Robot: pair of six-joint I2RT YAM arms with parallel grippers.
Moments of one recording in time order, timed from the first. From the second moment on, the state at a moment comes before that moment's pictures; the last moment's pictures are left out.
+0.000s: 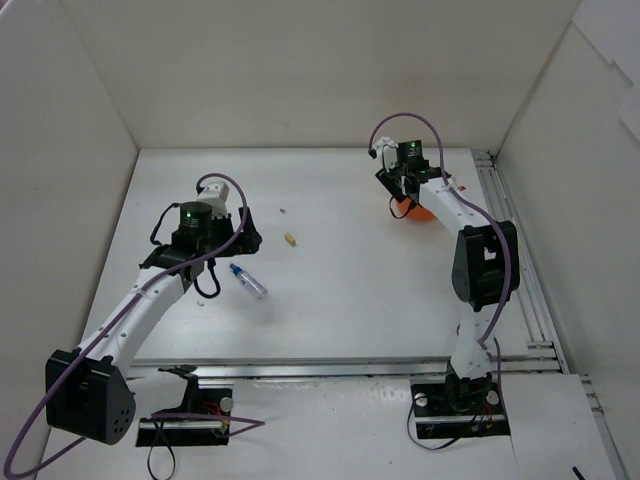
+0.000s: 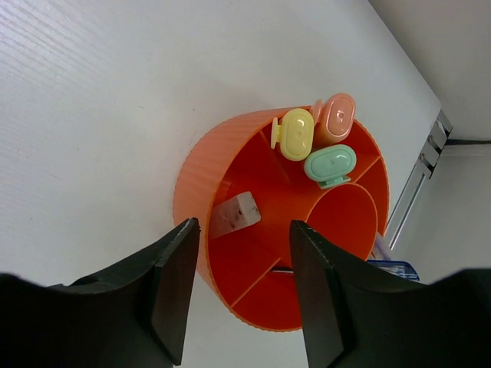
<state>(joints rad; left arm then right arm) -0.27 1.18 0.91 -0.32 0.10 -0.33 0.21 1.99 1.59 -0.35 0.15 -0.59</state>
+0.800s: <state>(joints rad) -0.27 0.82 0.73 -0.36 0.04 -0.44 0.61 1.93 1.56 -0.21 -0.06 -0.16</state>
